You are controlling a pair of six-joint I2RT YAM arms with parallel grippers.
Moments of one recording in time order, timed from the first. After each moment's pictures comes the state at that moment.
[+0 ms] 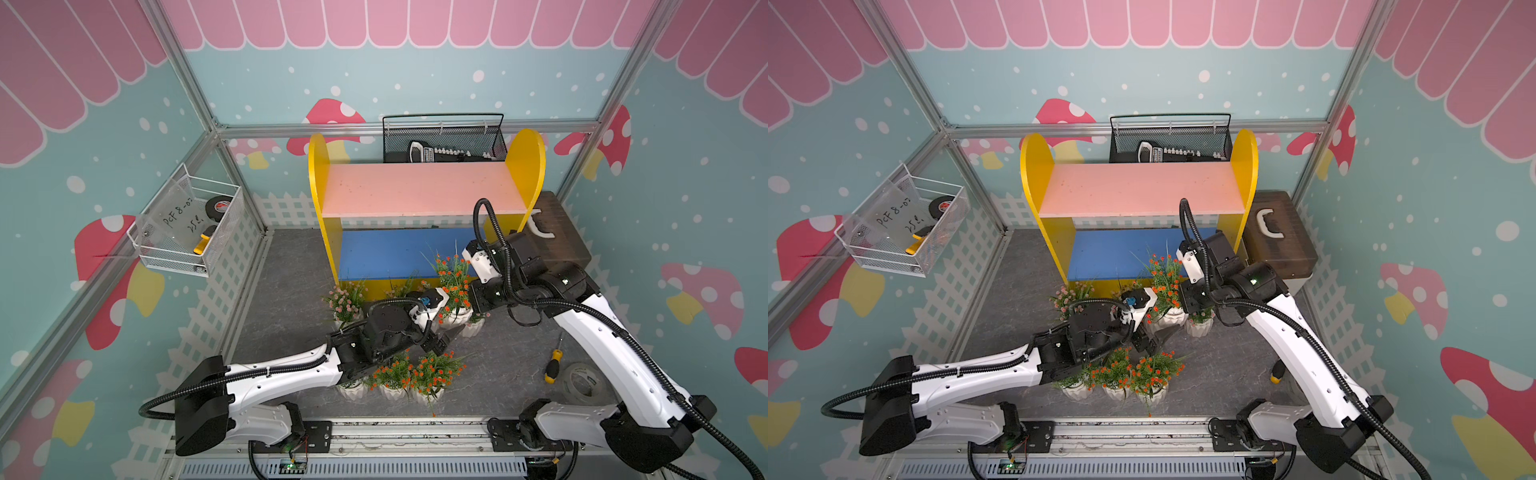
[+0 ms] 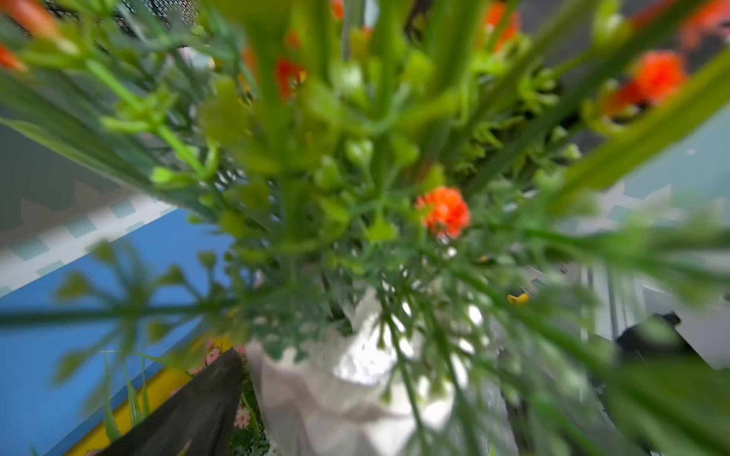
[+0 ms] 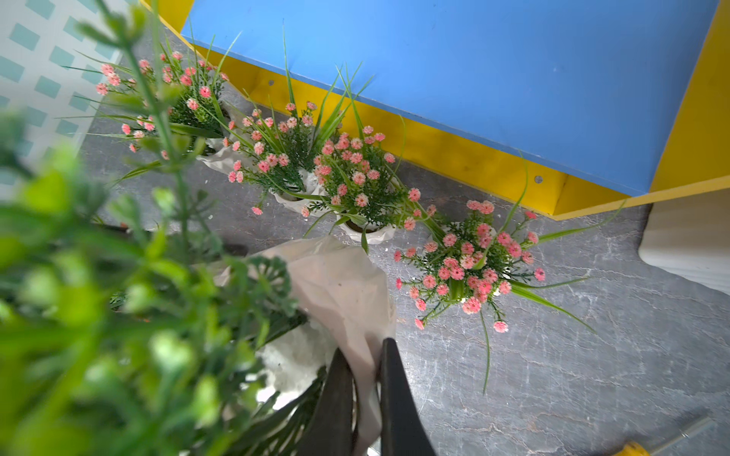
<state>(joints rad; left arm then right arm) -1.09 1.33 0.89 0.27 -0.14 -0.02 0.56 1.26 1.54 -1.22 -0.10 0.18</state>
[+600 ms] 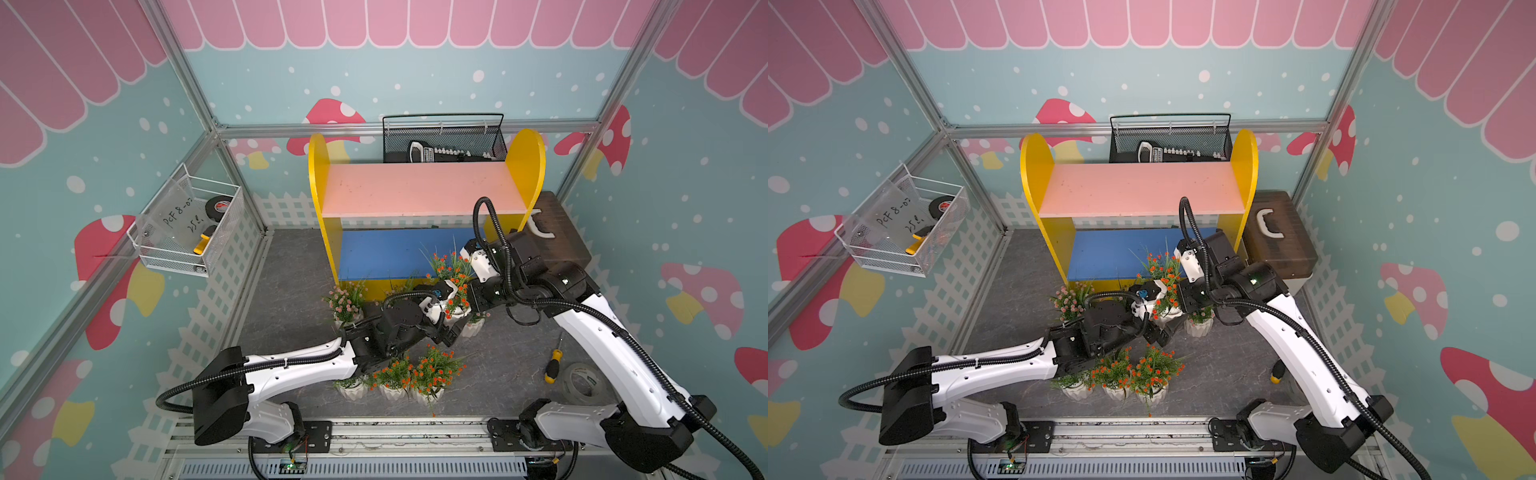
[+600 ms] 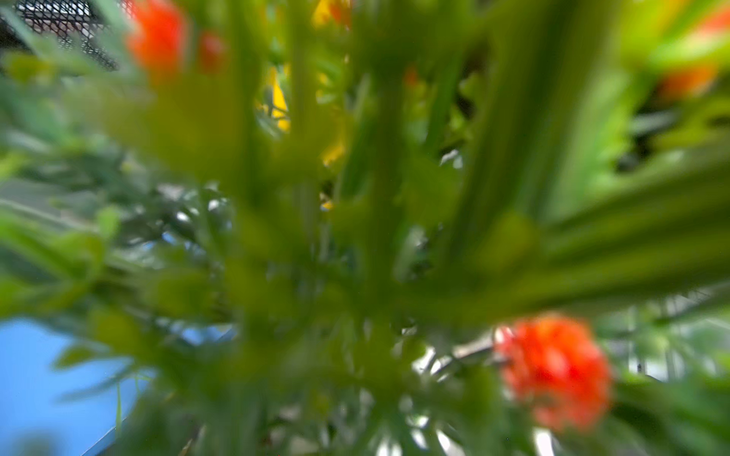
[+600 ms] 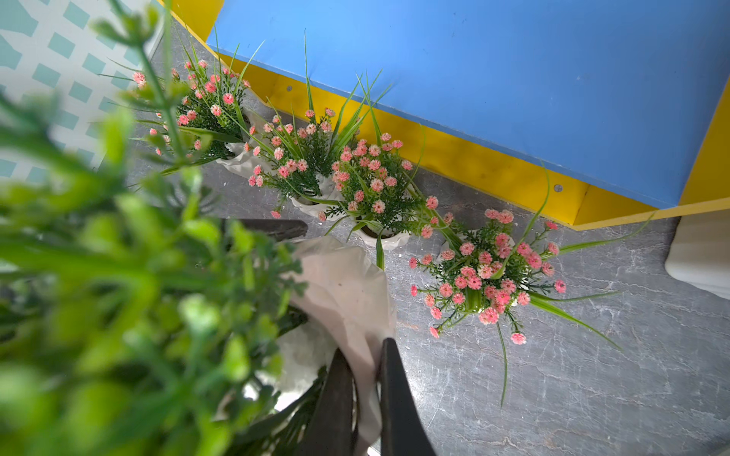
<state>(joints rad) -1.10 1.42 0.97 0.25 -0.21 -0.01 0.56 1.26 1.54 -1.20 -0.13 0.18</state>
